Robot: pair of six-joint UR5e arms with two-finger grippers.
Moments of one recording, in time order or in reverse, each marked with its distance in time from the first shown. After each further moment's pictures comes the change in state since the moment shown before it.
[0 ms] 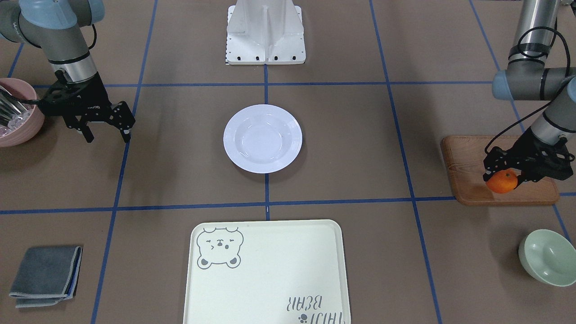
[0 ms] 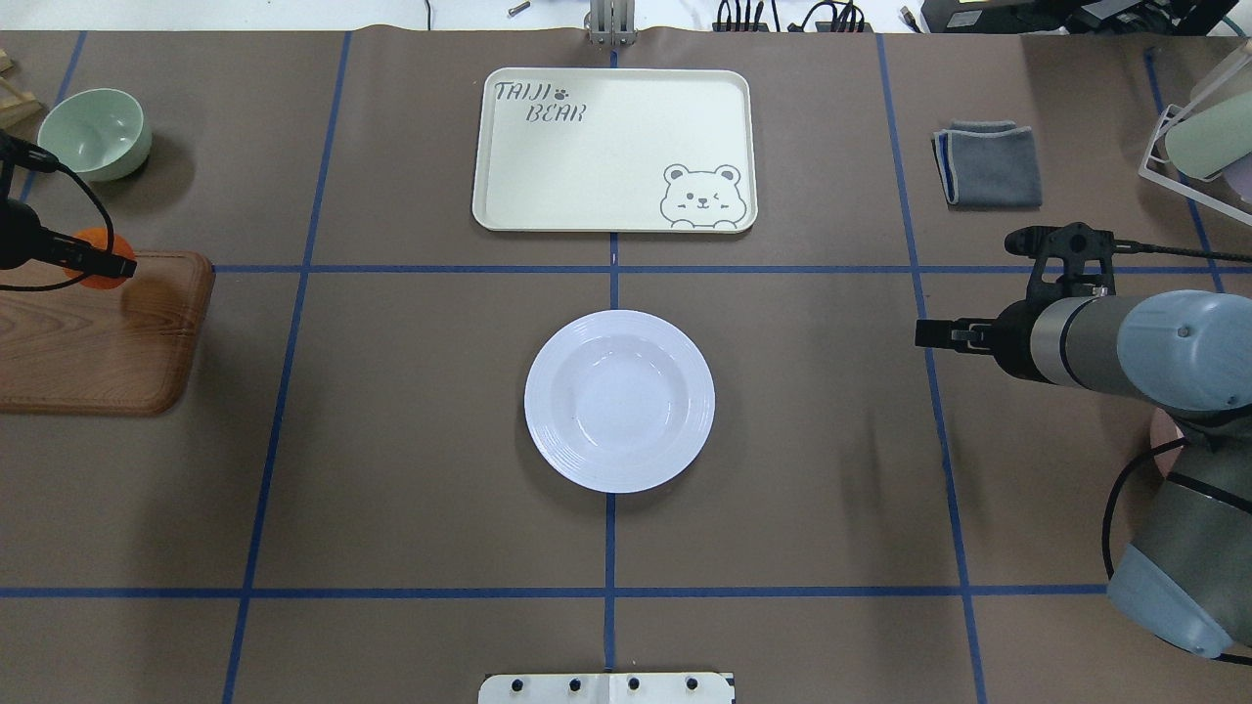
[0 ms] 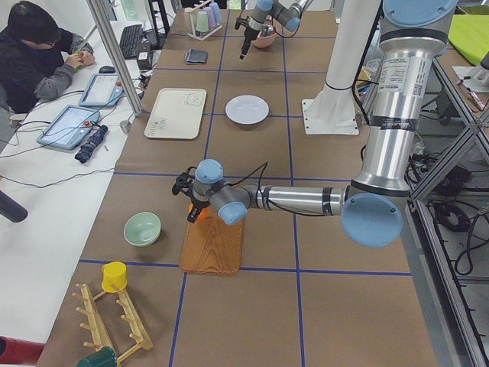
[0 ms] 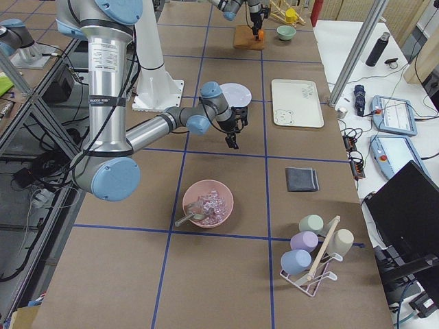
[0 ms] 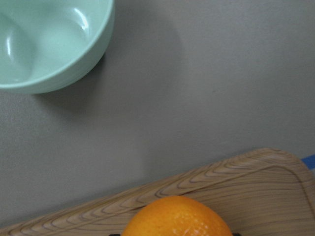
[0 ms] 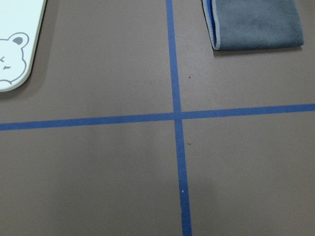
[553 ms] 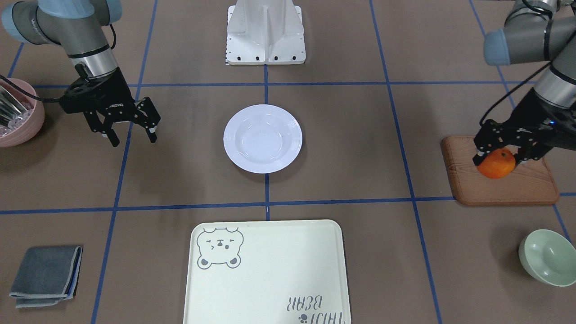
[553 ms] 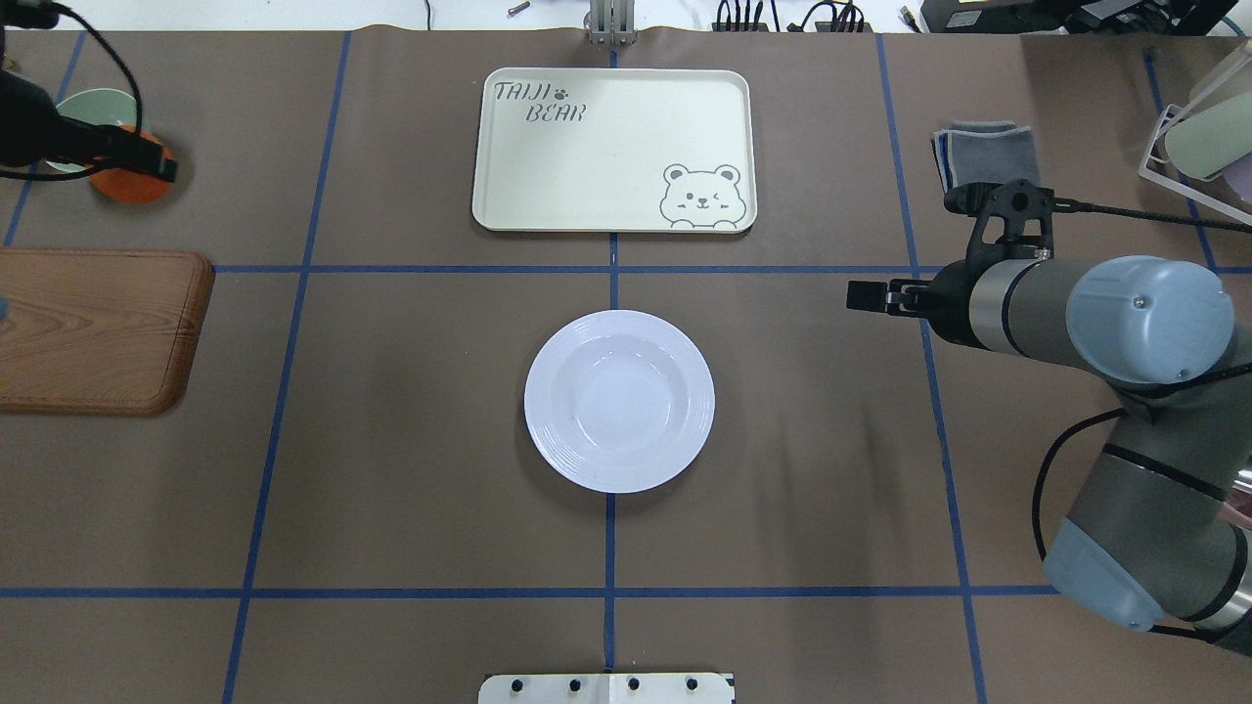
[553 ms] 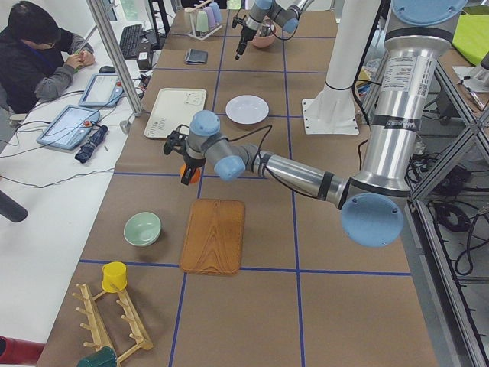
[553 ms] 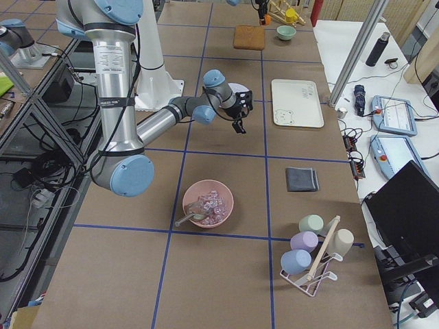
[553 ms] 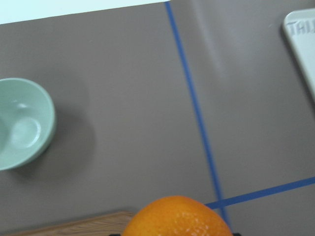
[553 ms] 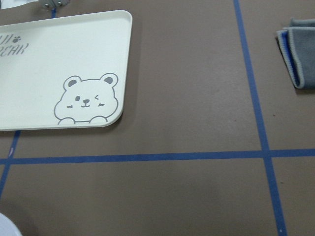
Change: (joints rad) left arm 0.032 -0.138 -0.415 0.515 0.050 -0.223; right arm -0.010 0.140 -0.002 0.005 -0.009 0.000
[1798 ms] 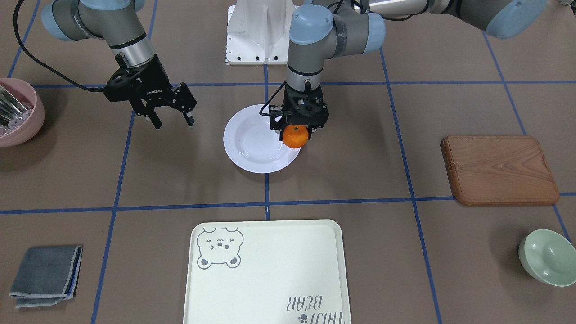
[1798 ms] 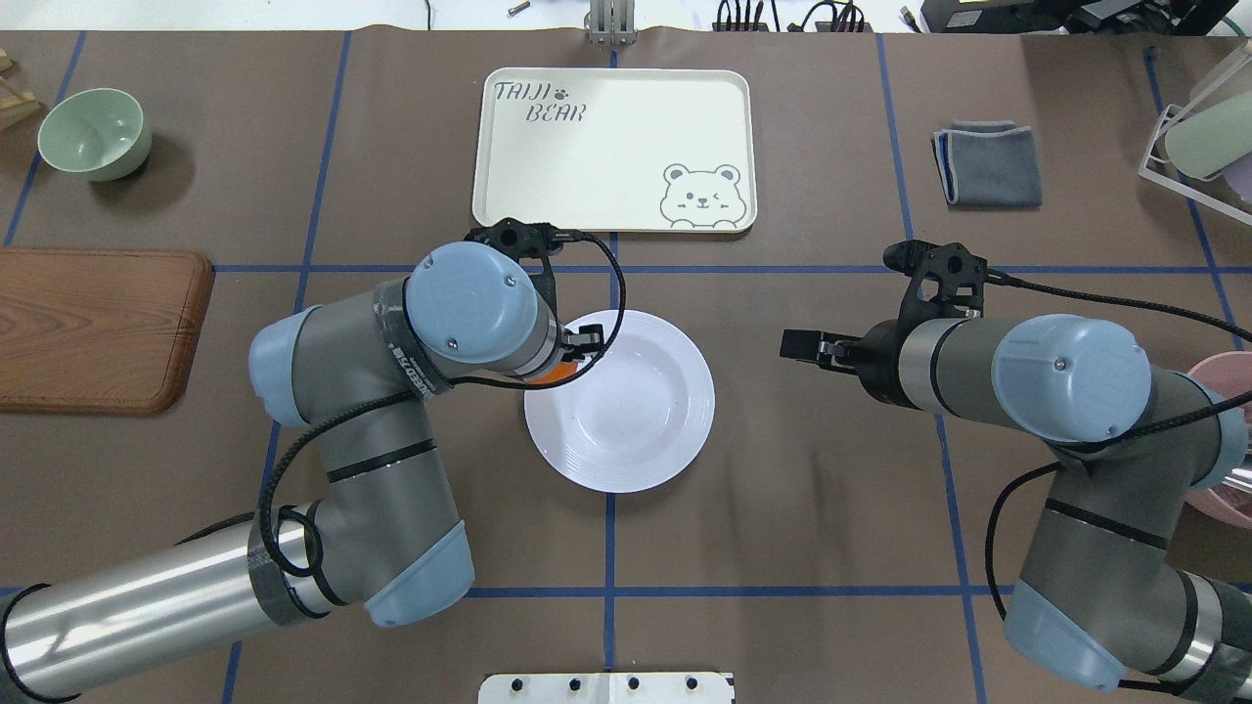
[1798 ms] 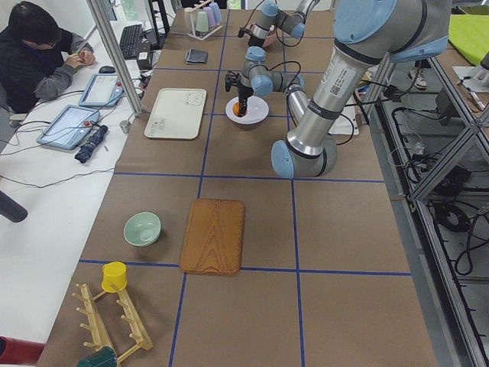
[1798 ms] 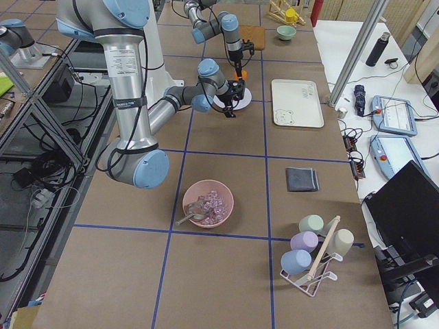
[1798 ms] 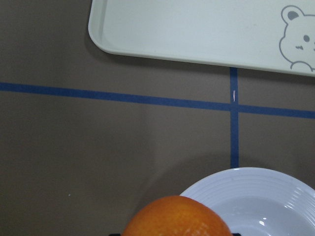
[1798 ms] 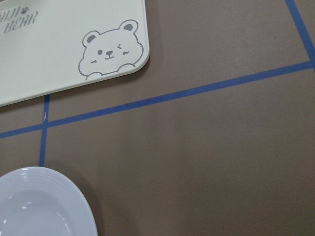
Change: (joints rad) left arm 0.631 -0.449 0.160 0.260 0.446 -0.597; right arm -0.127 0.015 0.010 -0.016 0.002 0.235
